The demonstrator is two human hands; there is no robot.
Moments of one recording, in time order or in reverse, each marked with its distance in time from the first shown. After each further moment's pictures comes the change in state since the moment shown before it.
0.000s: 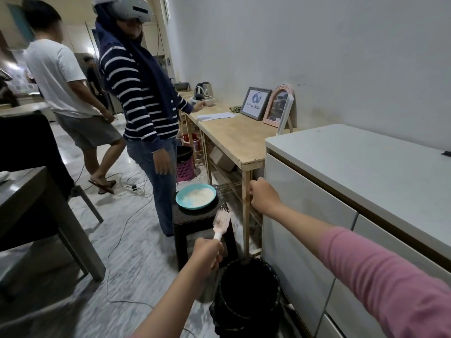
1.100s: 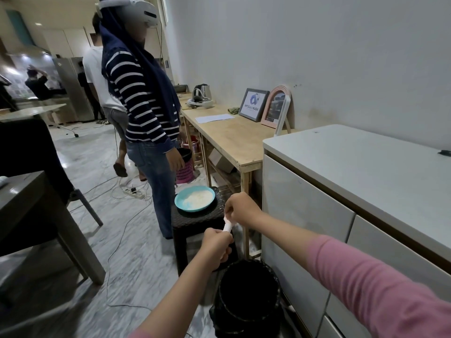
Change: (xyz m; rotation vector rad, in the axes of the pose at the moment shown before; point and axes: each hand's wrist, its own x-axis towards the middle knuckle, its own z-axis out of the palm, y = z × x) left_hand -0.009 0.027 0.023 0.032 -0.054 0.095; right_hand -0.020 -0.042 0.010 0.081 -0.127 -0.240
